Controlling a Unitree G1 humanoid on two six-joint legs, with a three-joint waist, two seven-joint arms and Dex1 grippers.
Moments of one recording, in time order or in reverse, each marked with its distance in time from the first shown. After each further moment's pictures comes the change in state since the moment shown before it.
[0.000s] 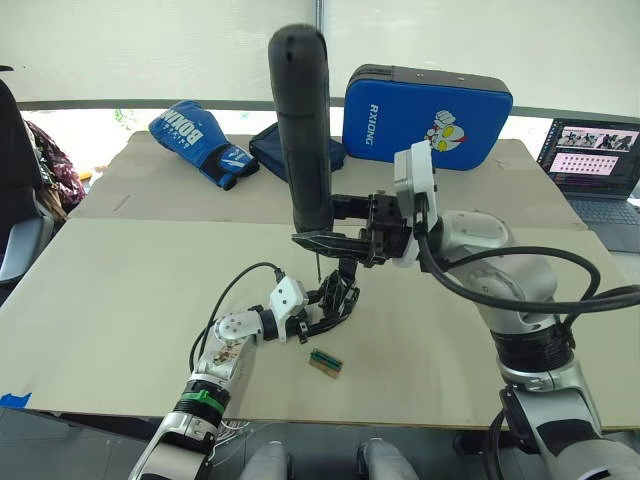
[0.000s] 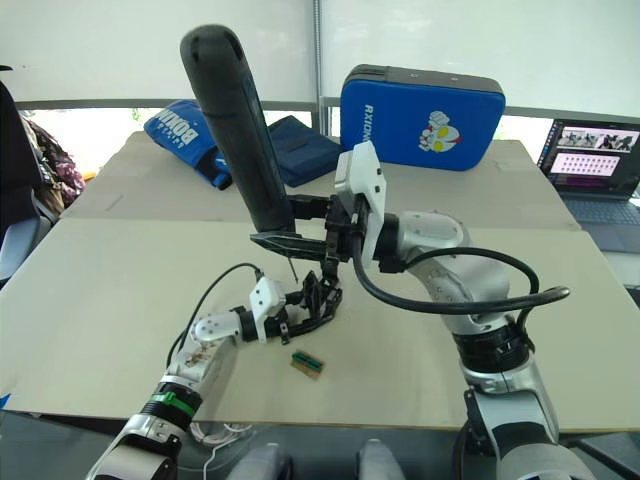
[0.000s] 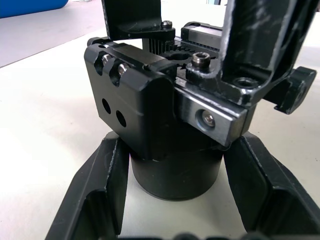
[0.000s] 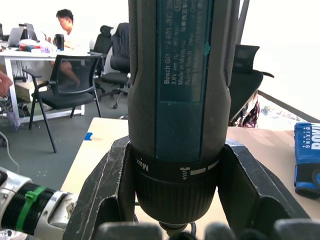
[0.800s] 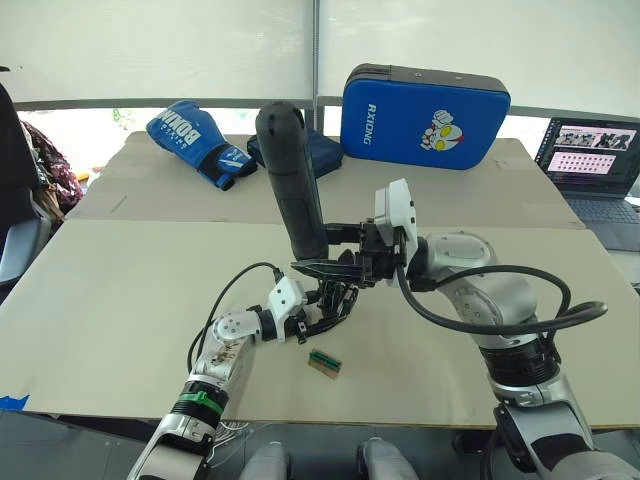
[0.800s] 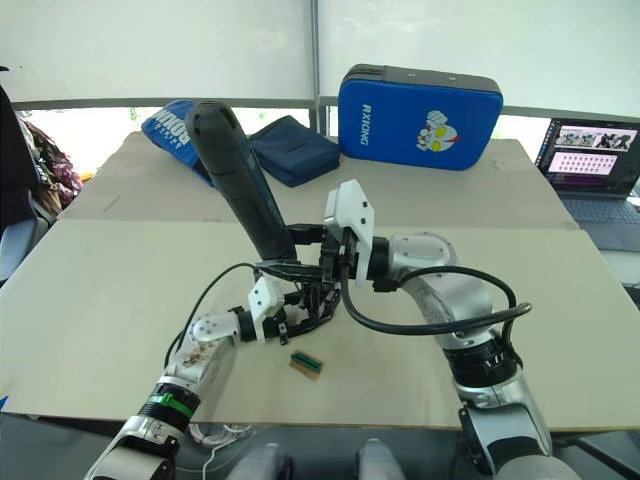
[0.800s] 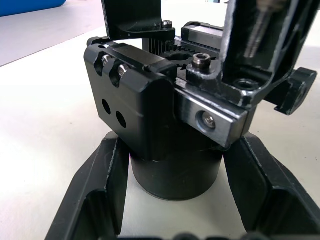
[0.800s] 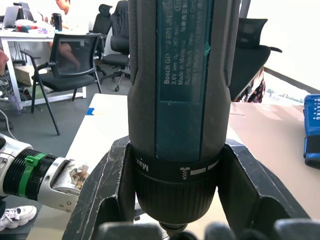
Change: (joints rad) left arm 0.010 0.009 0.000 -0.023 0.000 0.016 0.002; right arm 0.079 0.039 0.035 0.012 -0.124 -0.036 0.056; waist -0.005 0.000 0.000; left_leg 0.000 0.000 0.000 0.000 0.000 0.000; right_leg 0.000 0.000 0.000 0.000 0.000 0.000
